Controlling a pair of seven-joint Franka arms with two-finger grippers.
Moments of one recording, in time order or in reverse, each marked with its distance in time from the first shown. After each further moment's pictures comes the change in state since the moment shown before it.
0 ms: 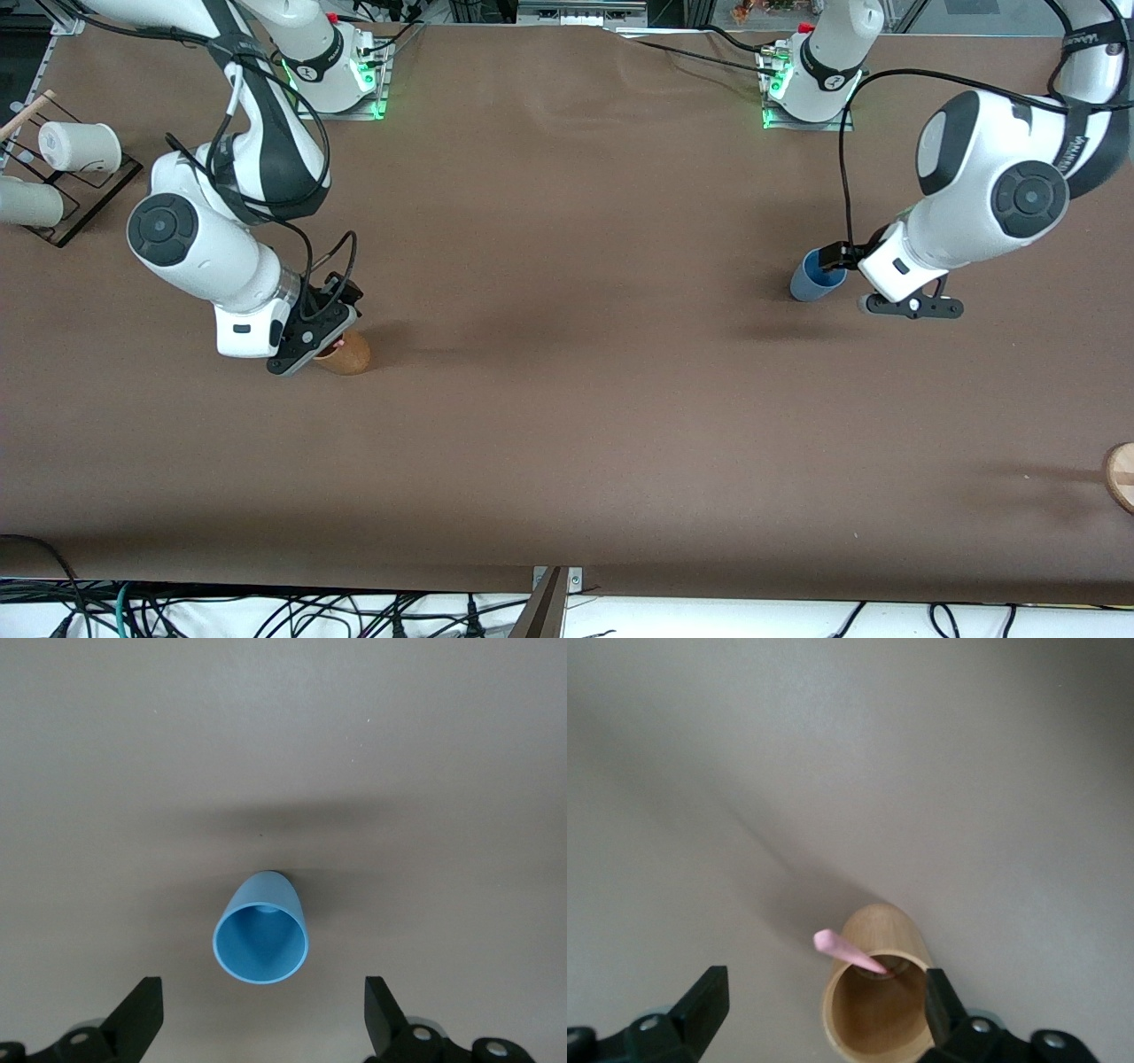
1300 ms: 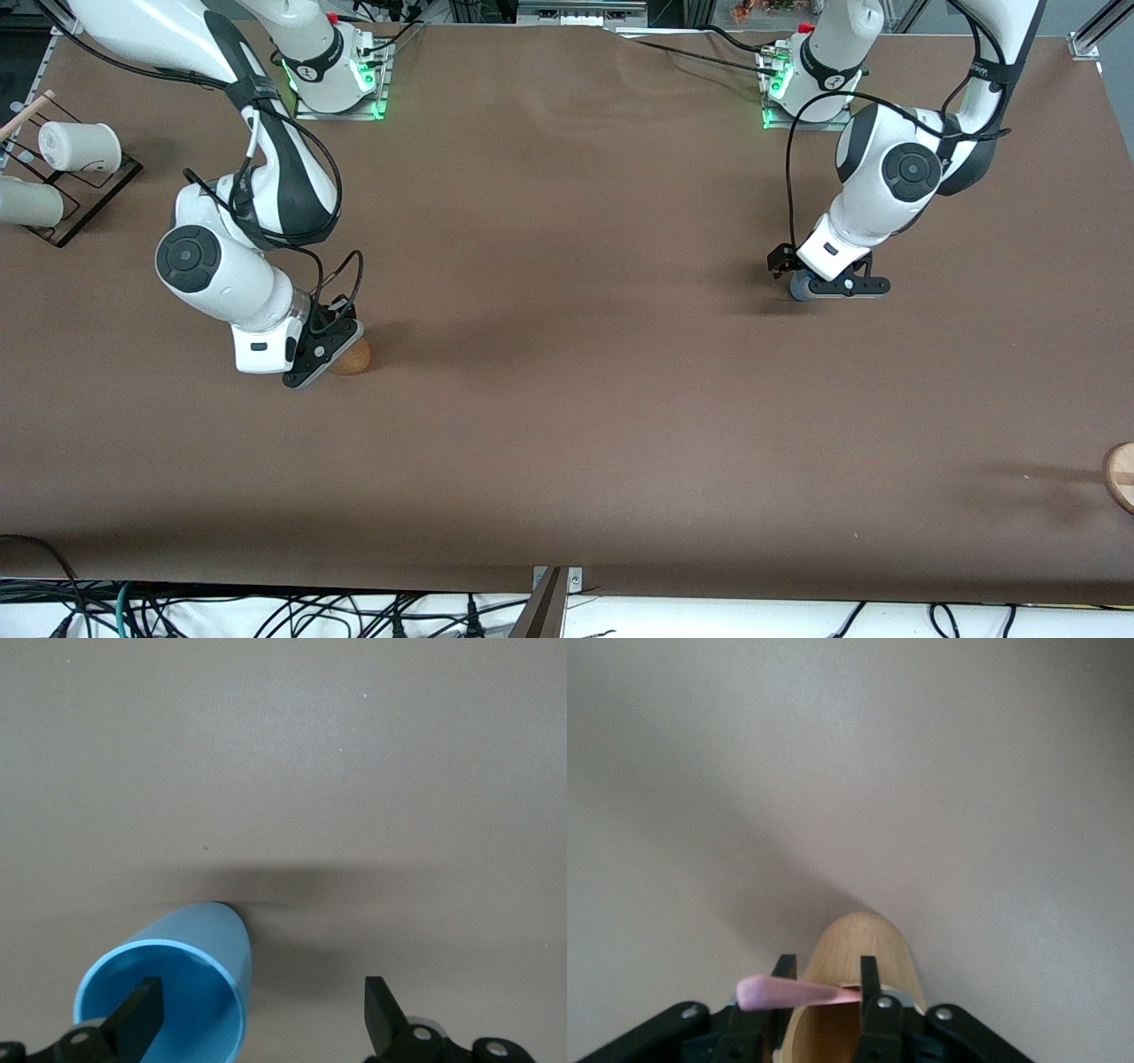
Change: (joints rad) left arm -0.046 0.005 -0.029 -0.362 0.000 0.531 -0.133; right arm -0.005 0.063 -0.009 -0.027 -0.025 0.088 -0.042
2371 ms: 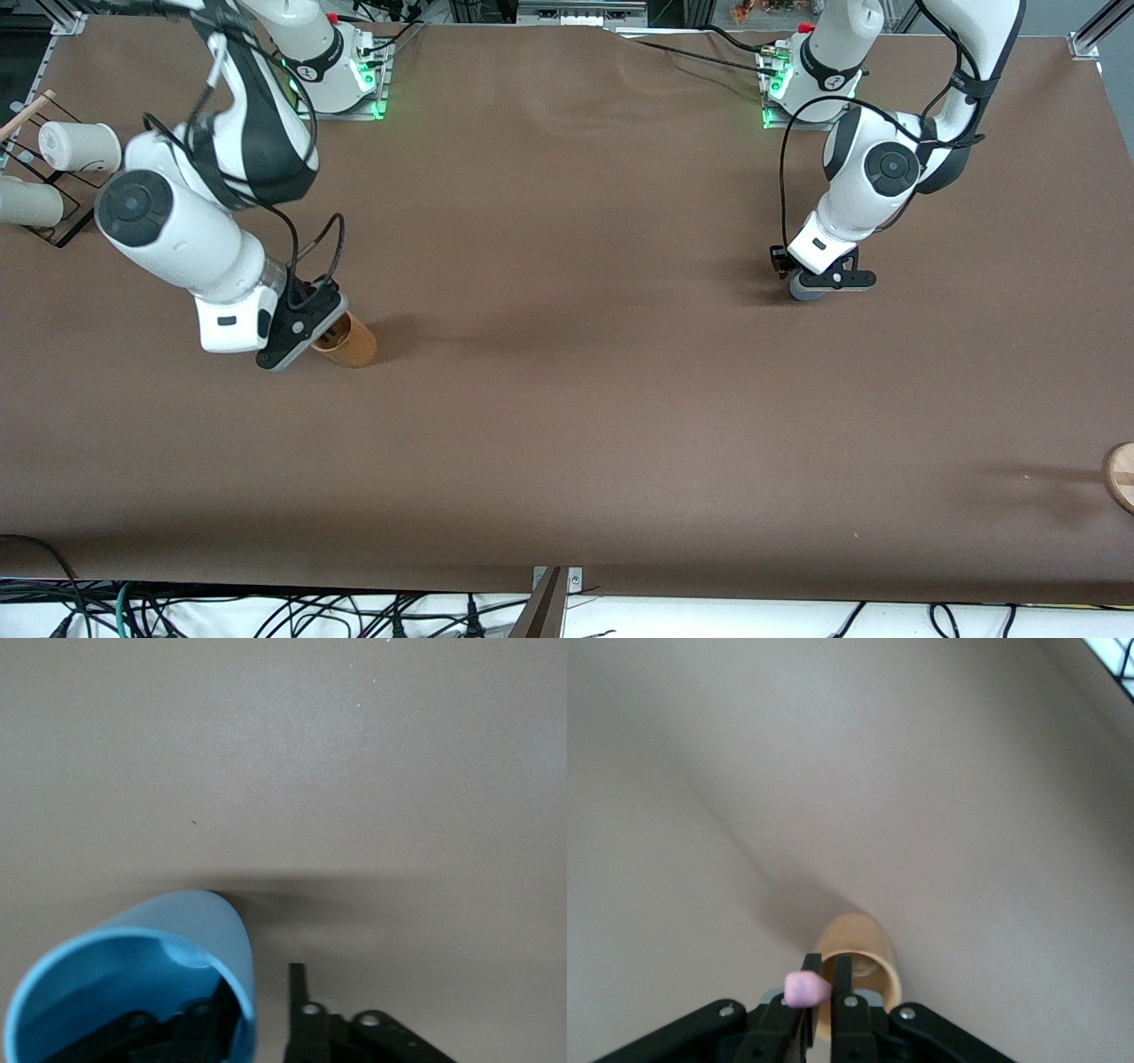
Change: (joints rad) left arm -0.005 0.031 0.002 -0.099 0.000 0.151 -0.018; right arm 0.001 -0.127 0.036 0.132 0.053 -0.228 -0.017
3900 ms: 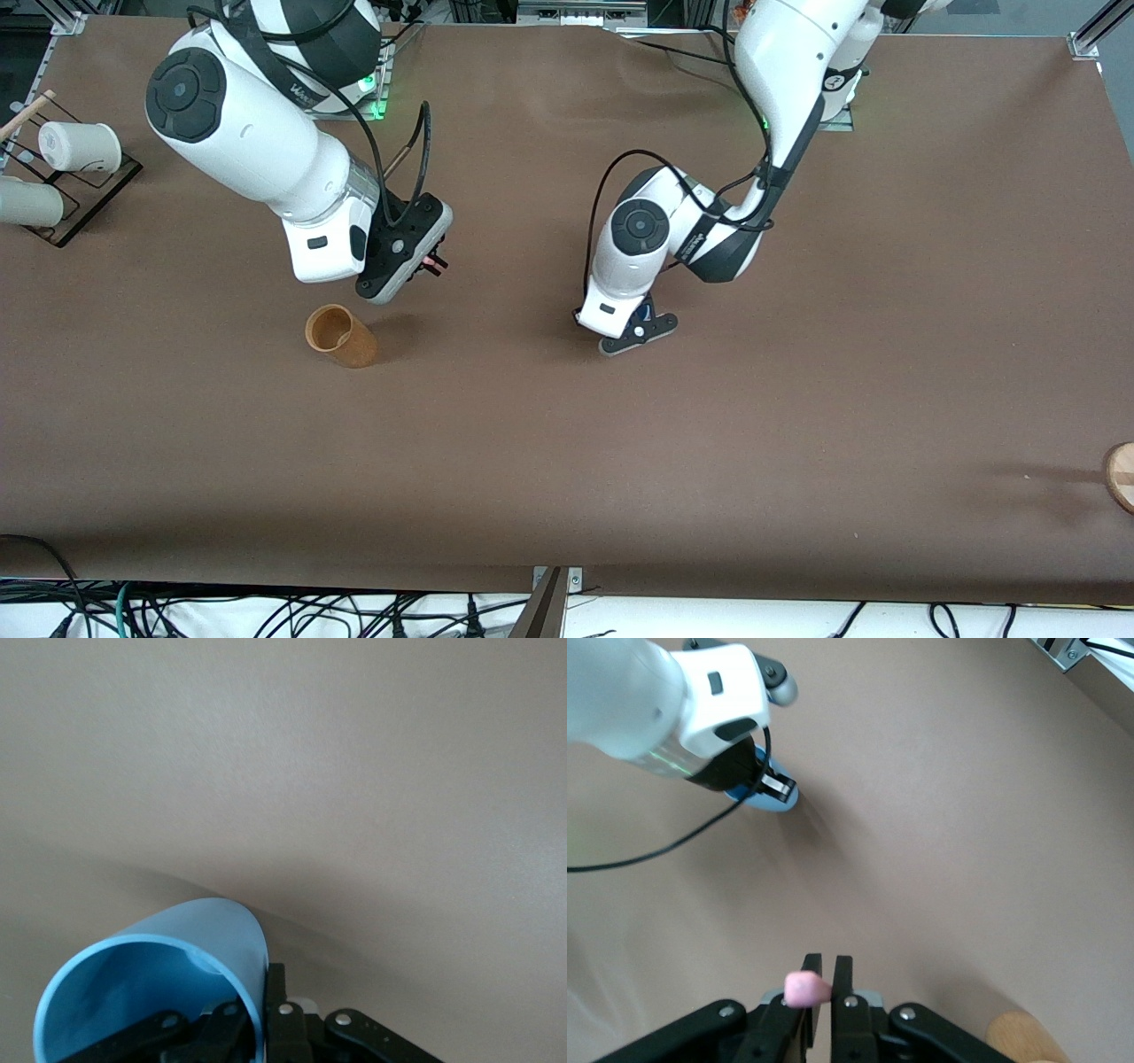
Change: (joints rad) left arm -0.454 0.591 -0.011 0.993 0.000 -0.344 -0.845; right arm 0.131 0.014 0.096 0.223 0.158 -0.158 0.170
